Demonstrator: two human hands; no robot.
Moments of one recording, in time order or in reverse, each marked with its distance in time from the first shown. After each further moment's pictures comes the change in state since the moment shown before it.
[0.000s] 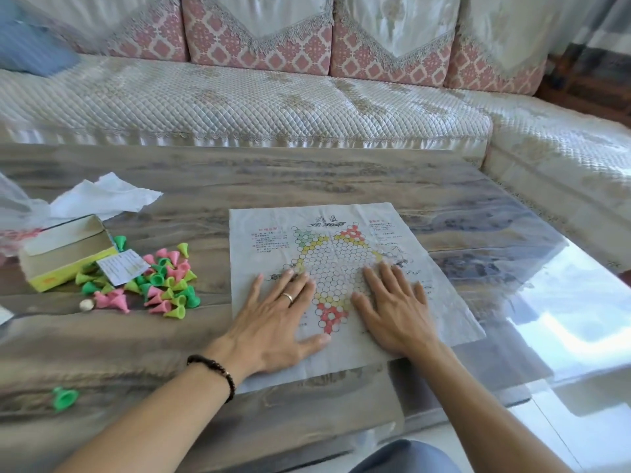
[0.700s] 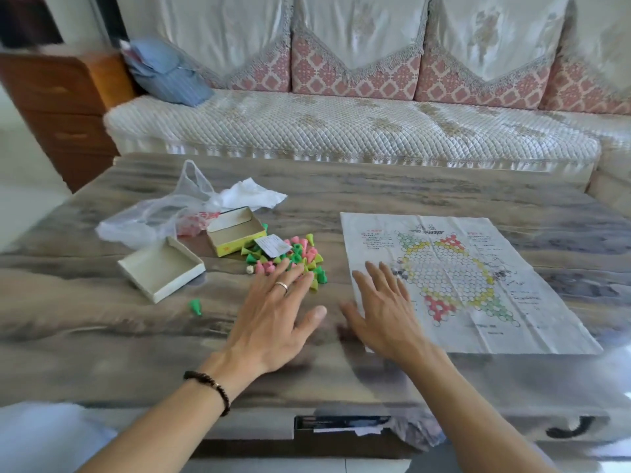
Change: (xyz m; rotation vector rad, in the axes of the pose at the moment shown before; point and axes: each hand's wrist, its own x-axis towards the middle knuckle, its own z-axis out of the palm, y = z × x) left_hand -0.160 -0.086 -0.020 -0.129 0.451 -0.218; right_hand -0.052 -0.189 0.004 0.125 0.073 -0.320
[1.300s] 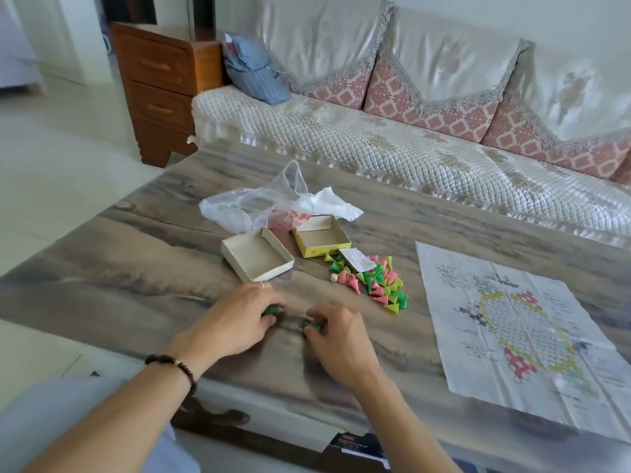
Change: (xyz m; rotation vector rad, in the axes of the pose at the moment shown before) left_hand -0.071 -0.136 -0.059 -0.114 -0.091 -0.231; right_hand 0.009 -0.168 0.054 0.333 0.009 -0.241
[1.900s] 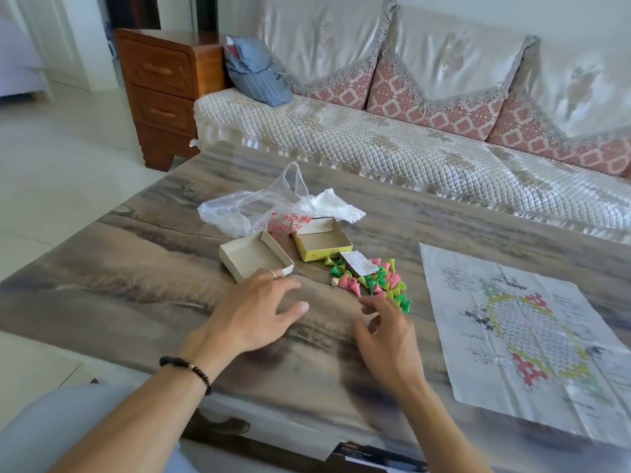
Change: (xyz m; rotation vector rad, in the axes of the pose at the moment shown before) left_hand 0.016 0.020 -0.005 0.042 0.074 -0.068; right_hand -0.004 0.049 -0.024 0.052 0.266 0.123
